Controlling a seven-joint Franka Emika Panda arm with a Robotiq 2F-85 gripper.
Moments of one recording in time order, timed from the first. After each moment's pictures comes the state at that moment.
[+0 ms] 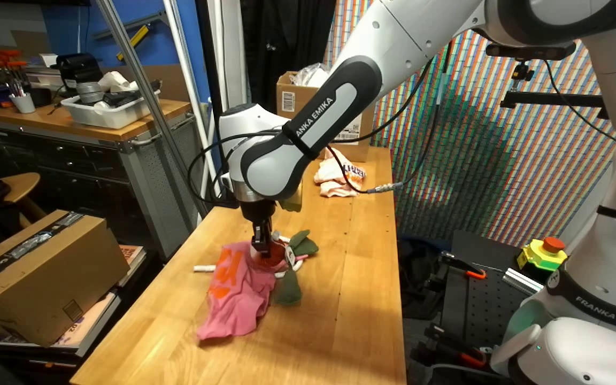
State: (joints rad) arm 0.11 0.66 0.13 -1.77 -0.12 2.33 -0.24
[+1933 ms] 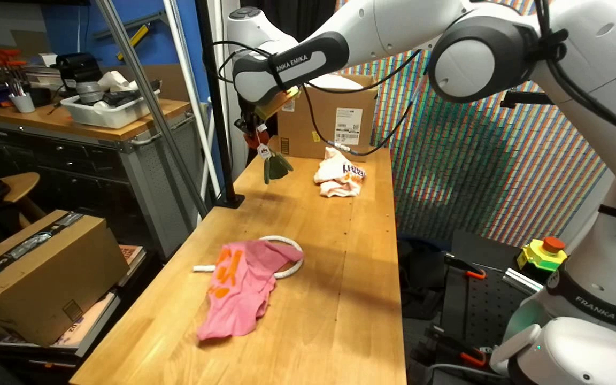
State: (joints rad) arm 0.01 0.91 -0.15 -1.01 -0.21 2.19 0.12
